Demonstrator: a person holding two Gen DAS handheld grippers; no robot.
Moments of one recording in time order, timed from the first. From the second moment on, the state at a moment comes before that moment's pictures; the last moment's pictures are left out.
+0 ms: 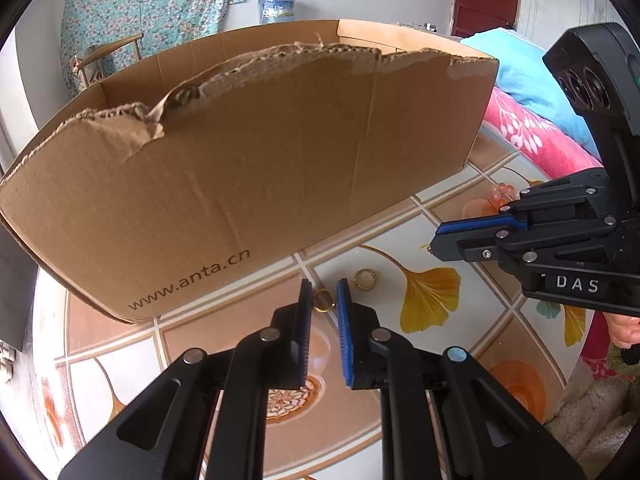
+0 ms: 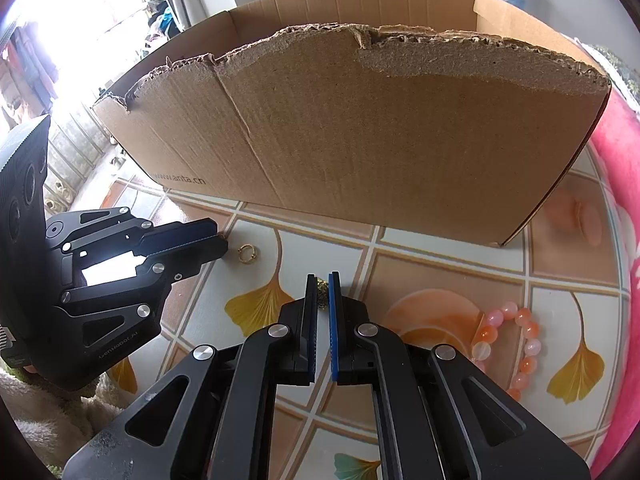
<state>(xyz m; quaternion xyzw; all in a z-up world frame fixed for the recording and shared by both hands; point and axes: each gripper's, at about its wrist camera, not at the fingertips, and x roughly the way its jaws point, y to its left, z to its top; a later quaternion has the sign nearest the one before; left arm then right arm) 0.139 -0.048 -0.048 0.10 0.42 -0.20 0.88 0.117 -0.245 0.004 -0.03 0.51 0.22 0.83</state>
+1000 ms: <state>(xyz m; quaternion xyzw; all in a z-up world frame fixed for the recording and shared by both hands) 0.108 -0.030 -0.013 0.09 0.39 -0.19 0.90 0.107 -0.261 0.056 0.00 0.47 0.22 0.86</state>
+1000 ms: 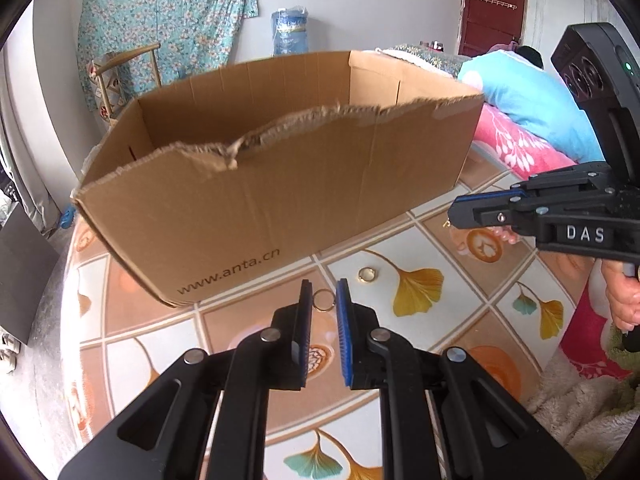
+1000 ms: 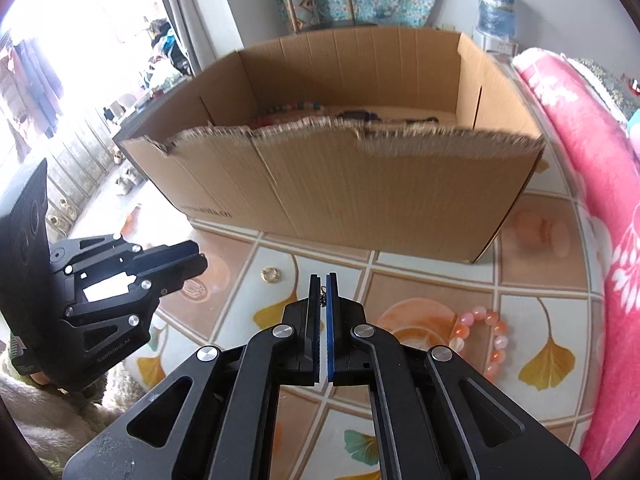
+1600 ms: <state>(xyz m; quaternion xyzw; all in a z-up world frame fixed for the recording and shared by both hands) 0.113 -0.005 0.105 0.06 0.28 -0.21 0.93 0.123 -0.253 0.161 0.00 0.33 0.28 0.90</state>
